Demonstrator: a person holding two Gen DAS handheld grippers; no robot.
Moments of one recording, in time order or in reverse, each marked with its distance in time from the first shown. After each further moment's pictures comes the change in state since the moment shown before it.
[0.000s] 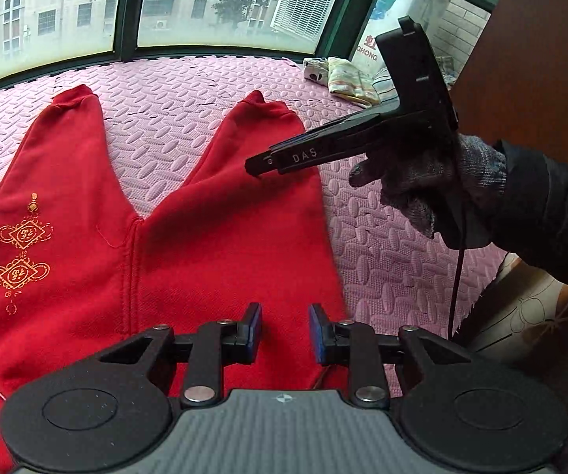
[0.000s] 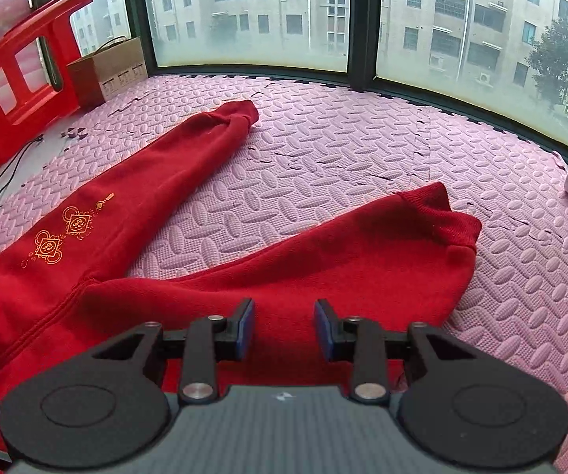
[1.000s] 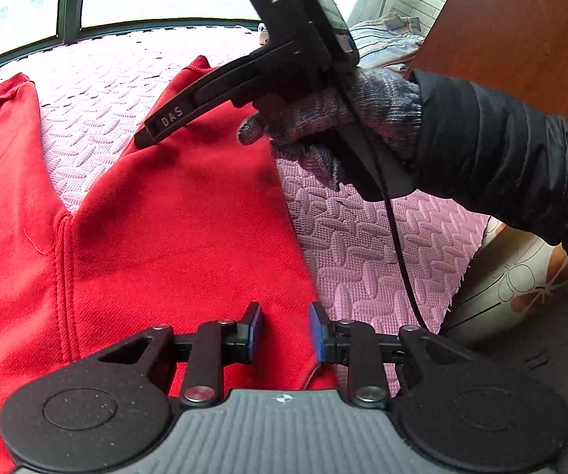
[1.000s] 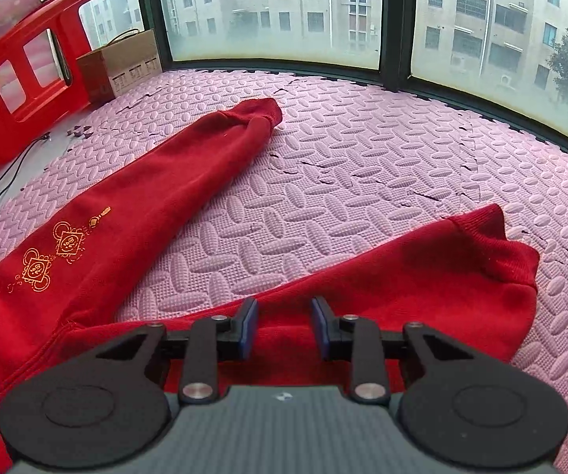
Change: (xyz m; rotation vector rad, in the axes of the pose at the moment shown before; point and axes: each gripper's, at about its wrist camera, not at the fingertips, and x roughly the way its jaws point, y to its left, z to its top) left arm 0.037 -0.005 0.002 0.079 0.090 -0.098; right arm 0.057 0.007 0.033 -0.033 -0.021 0.044
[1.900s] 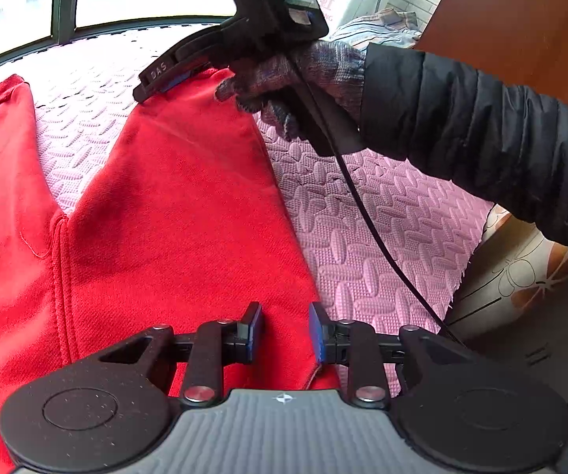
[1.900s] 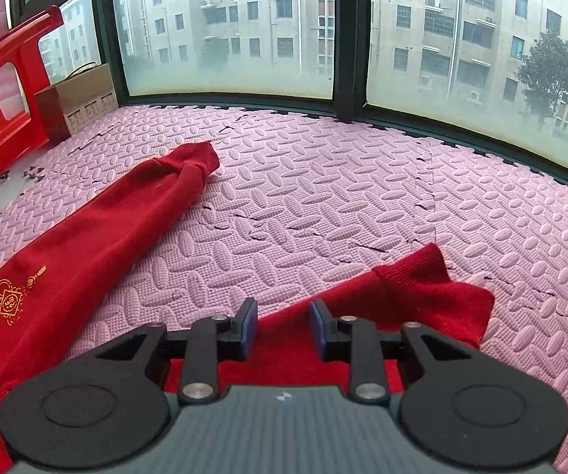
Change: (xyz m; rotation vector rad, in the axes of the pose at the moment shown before) left arm 0.003 0.002 0.002 0.008 0.009 -0.007; right arm 0.009 -0.055 0.026 0.082 -0.079 -0.085
